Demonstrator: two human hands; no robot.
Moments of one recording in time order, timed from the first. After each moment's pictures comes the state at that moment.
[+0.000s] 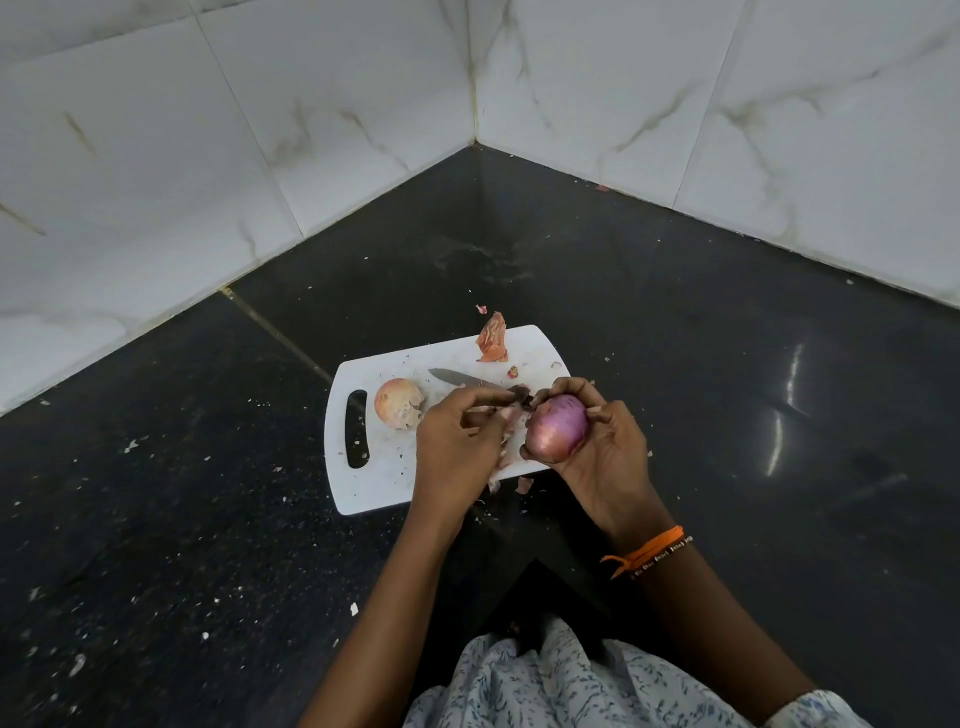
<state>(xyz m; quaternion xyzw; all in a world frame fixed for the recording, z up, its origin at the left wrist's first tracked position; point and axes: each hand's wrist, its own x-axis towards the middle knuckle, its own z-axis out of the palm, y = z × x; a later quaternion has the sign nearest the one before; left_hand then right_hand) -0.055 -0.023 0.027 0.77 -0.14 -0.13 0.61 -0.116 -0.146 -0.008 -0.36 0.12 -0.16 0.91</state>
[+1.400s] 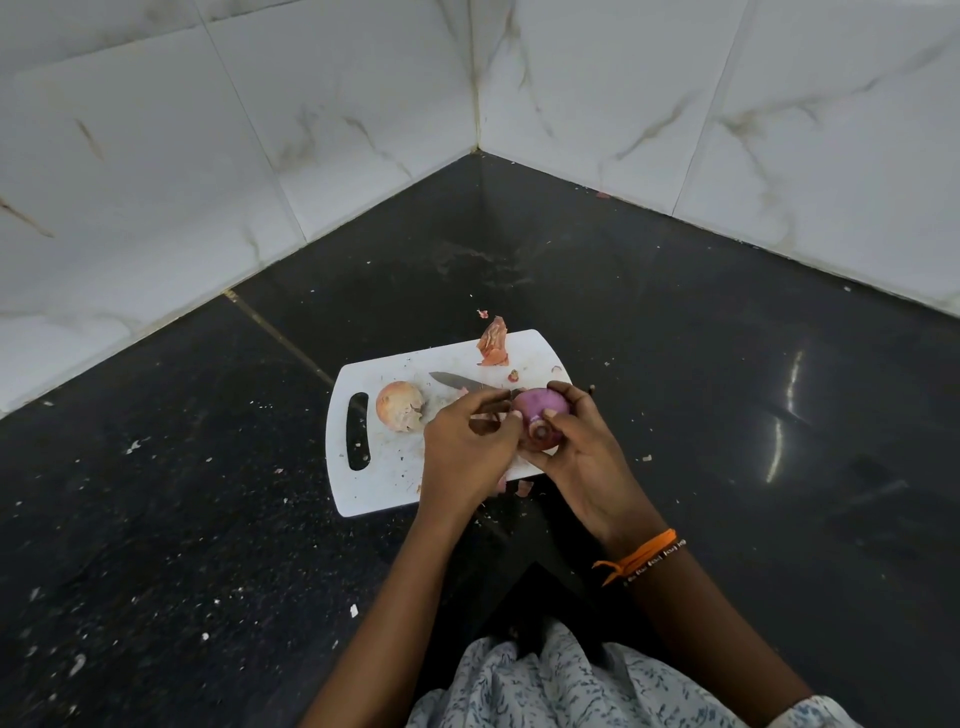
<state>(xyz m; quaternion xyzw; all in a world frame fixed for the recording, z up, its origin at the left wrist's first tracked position) -0.056 -0.029 0.026 0.79 -0.15 -0.11 0.58 -0.108 -0.139 -0.015 -0.38 0.20 -0.13 0.89</state>
